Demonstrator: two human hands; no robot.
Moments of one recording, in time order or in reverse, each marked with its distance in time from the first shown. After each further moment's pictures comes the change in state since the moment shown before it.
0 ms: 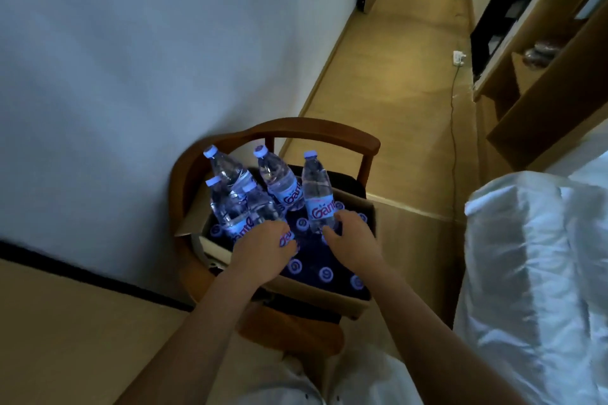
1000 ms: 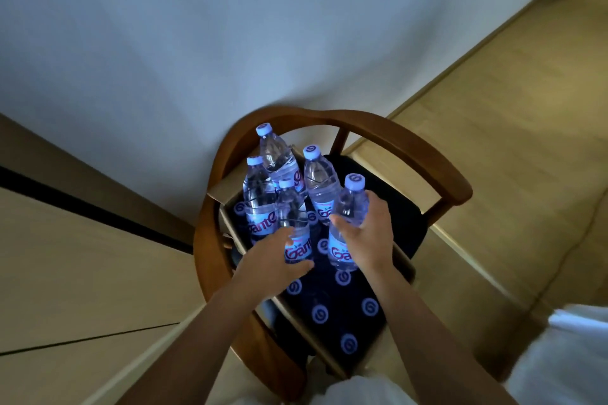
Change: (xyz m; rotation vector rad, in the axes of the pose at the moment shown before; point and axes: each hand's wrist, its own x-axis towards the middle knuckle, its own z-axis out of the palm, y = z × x) left_hand 0.047 0.012 0.032 -0.436 0.064 -0.532; right_hand 0.141 -0.002 0.010 0.137 -0.124 -0.263
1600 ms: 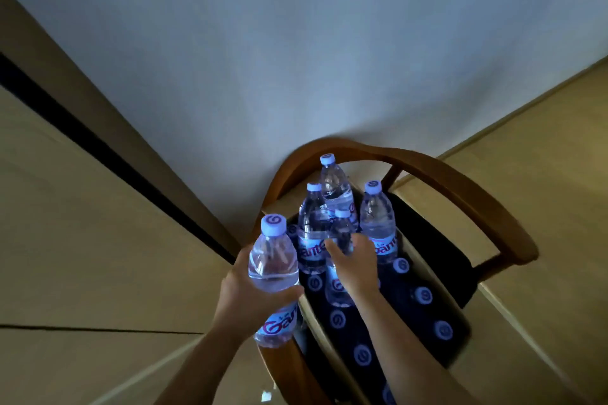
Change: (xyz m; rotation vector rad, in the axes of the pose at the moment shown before) left_hand -0.055 -0.066 -0.048 -0.519 0.495 -0.156; right_hand -0.020 -0.057 0.084 0.139 -0.251 0.022
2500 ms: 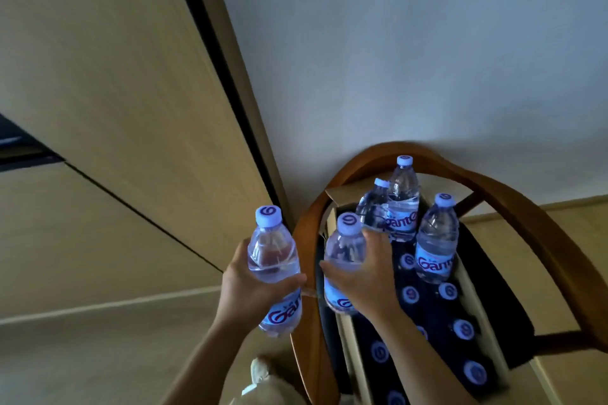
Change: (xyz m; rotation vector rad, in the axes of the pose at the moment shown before) left_hand -0.080 -0.025 -0.019 -0.232 0.396 -0.065; right_hand -0.057 -0.025 0.005 -0.004 -0.260 -0.591
